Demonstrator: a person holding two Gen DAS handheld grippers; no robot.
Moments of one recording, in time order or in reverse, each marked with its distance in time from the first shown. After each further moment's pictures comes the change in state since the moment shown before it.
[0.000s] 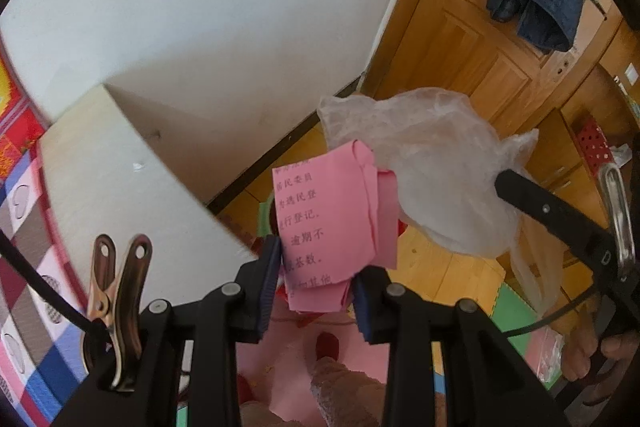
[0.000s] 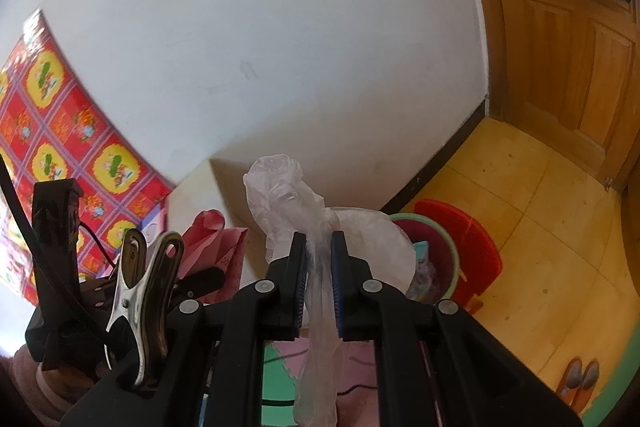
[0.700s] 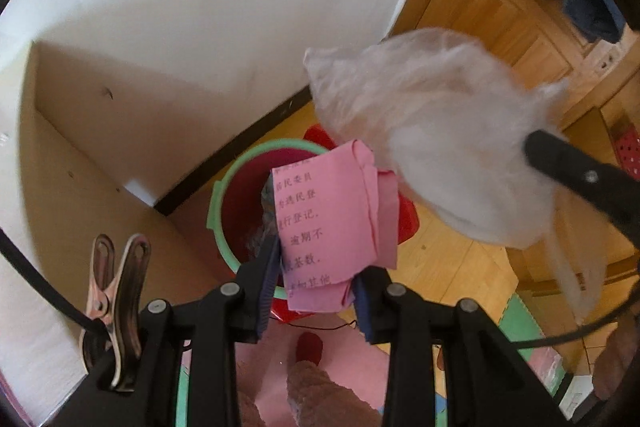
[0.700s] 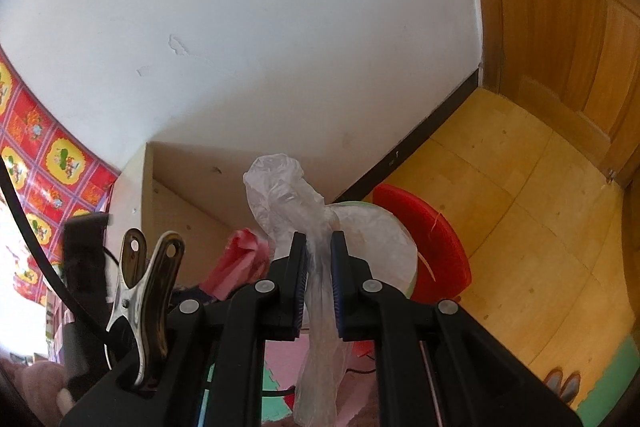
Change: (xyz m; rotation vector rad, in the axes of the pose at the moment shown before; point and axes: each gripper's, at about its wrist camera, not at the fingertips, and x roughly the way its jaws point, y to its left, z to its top) left arm 0.154 -0.051 -0.001 -0.081 0.119 0.058; right arm 0.086 -0.117 0.028 0.001 0.139 -0.005
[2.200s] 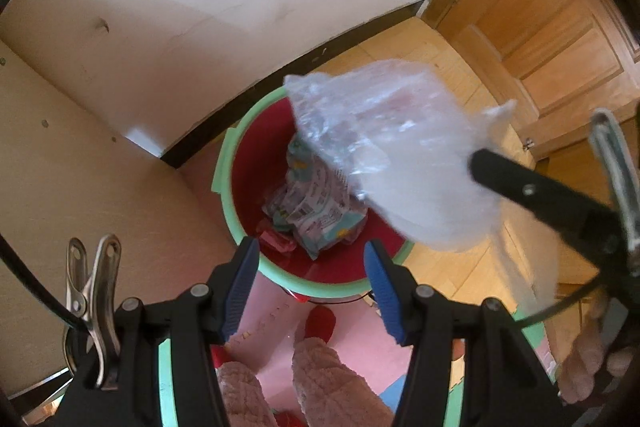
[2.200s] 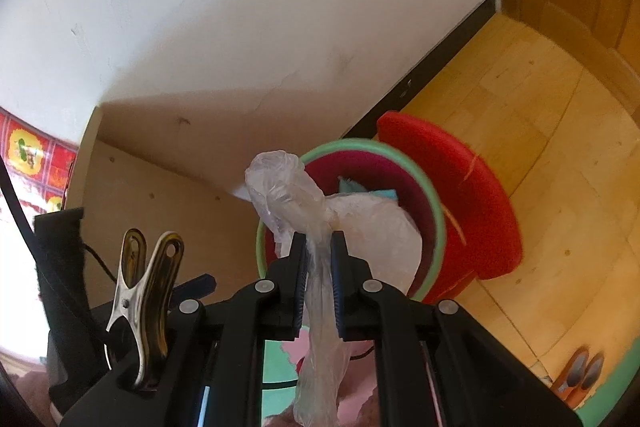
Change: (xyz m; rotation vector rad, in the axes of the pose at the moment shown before) left arm 0.090 0.021 0.000 -0.084 0.170 0.079; right arm 0.144 -0.047 -0.026 0.077 0.231 0.065
